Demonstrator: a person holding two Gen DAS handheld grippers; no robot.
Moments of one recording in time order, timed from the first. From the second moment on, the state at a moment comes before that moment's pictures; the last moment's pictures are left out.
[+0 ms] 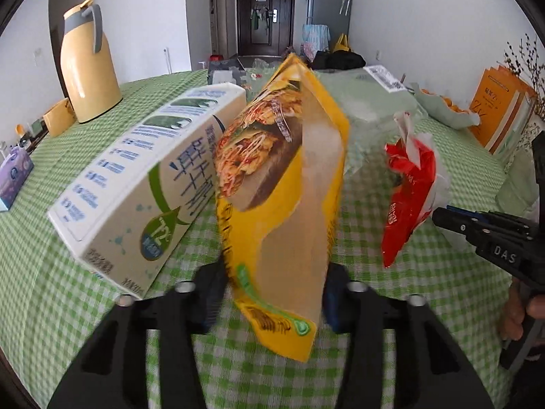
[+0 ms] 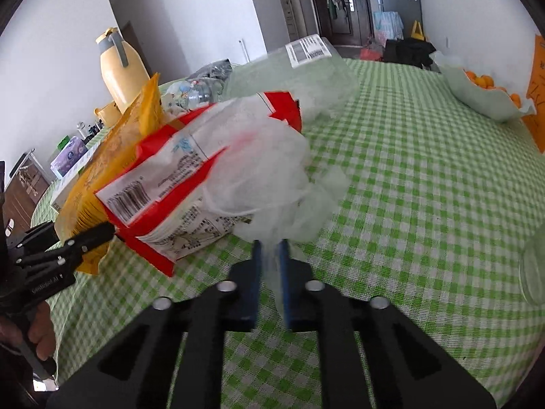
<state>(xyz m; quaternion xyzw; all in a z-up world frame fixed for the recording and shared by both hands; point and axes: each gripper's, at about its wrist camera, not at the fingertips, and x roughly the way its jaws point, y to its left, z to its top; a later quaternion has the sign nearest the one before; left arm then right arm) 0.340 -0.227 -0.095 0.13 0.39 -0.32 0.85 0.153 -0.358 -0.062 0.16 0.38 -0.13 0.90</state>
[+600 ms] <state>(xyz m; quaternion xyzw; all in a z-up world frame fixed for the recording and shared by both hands) 0.327 -0.109 0.014 0.01 0.27 -0.28 0.92 0.168 -0.301 0.063 0.07 0.27 -0.12 0.95</state>
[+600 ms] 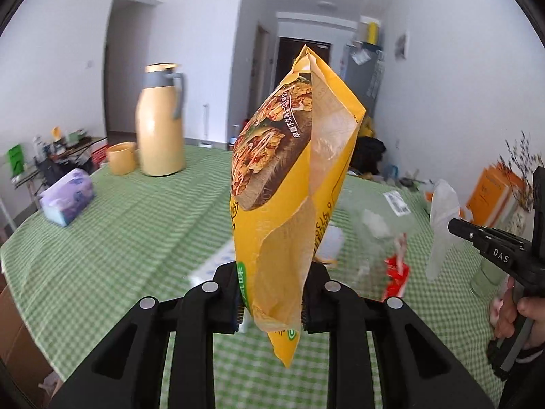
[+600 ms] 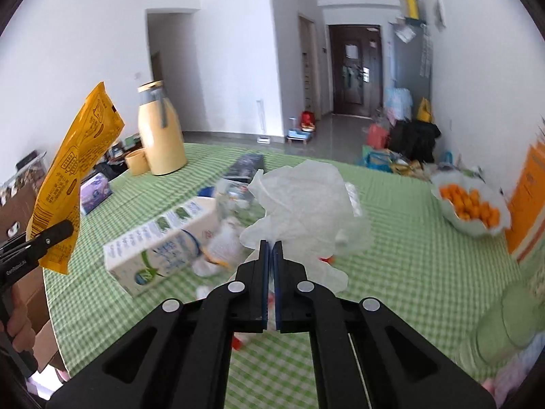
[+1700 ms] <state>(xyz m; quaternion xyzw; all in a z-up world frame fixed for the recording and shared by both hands) 0.241 0.368 -0.036 -0.12 0.31 0.20 0.92 0.334 0.208 0.000 -0.14 0.36 0.38 0.84</state>
